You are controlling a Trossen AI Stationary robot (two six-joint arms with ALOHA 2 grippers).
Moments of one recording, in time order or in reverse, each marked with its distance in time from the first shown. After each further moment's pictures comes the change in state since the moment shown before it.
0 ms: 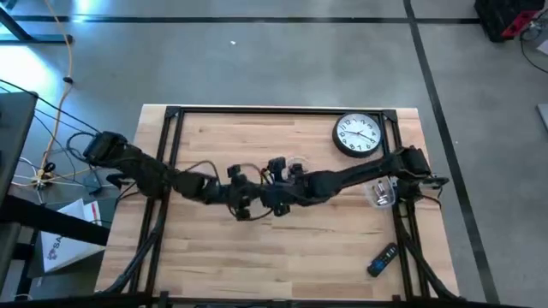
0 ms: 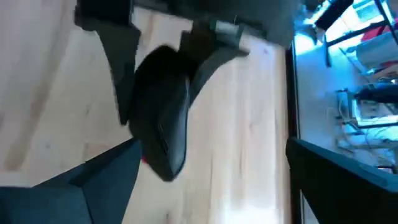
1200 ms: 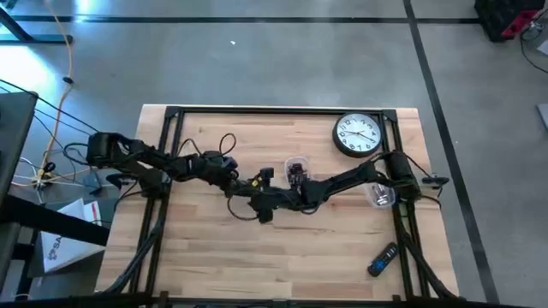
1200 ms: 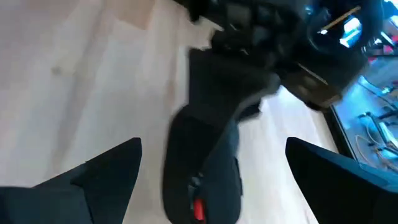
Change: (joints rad) left arm 0.403 0.000 -0.436 0.655 0.717 -0.493; right arm -0.034 0.153 -0.208 0.638 -0.085 -0.017
